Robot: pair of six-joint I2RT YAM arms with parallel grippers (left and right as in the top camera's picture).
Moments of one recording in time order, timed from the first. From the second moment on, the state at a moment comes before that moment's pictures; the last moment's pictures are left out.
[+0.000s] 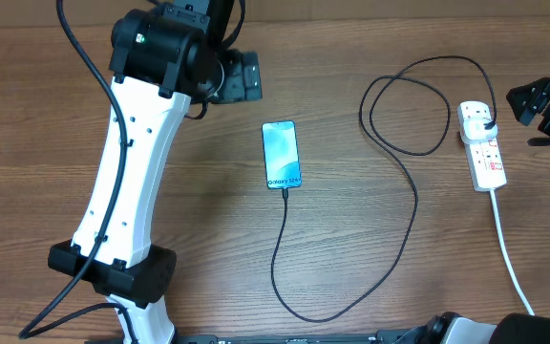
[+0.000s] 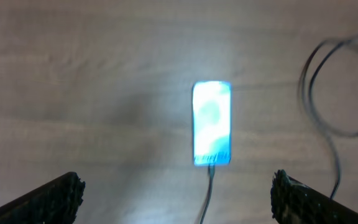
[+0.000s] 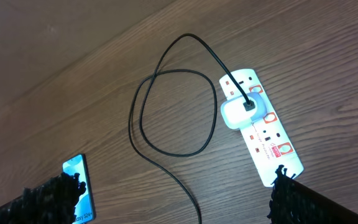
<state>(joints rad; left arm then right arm) -0.36 1.94 2.41 -1.57 -0.08 -0.46 -0.54 1.47 1.63 -1.12 -0.48 0.02</state>
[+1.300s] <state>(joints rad) -0.23 0.72 0.51 0.27 0.06 -0.10 -0.54 1.47 1.63 -1.12 -0.48 0.02</state>
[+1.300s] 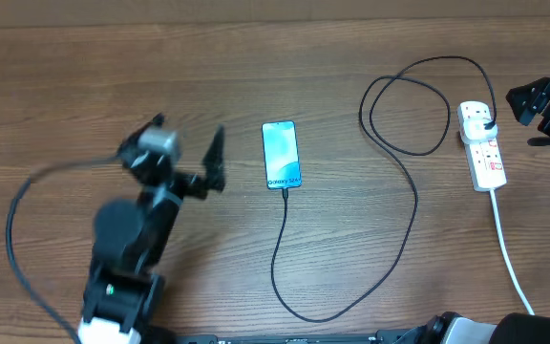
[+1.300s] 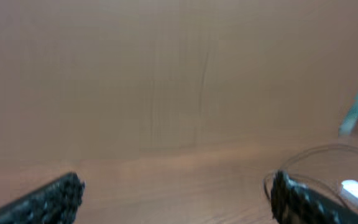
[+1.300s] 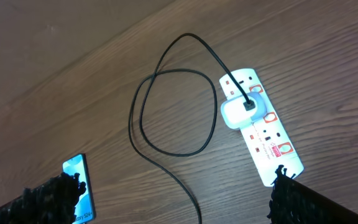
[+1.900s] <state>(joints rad) -0.08 0.18 0.03 0.39 0.16 0.00 -0.54 1.47 1.63 -1.12 -0.48 0.02</state>
